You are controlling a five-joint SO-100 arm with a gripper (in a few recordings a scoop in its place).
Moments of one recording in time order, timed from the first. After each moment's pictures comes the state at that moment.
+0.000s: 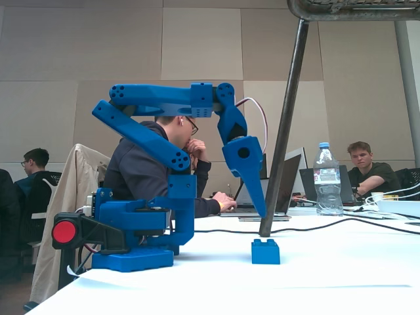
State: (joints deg) arm -3.5 146.8 148.0 67.5 -76.2
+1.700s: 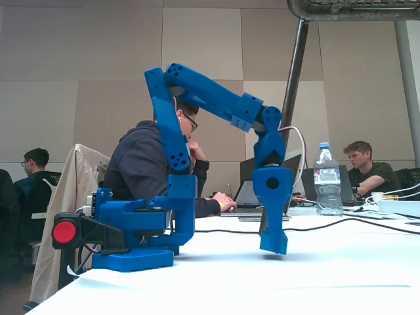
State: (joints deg) arm -2.5 101.8 128.8 58.9 -69.9
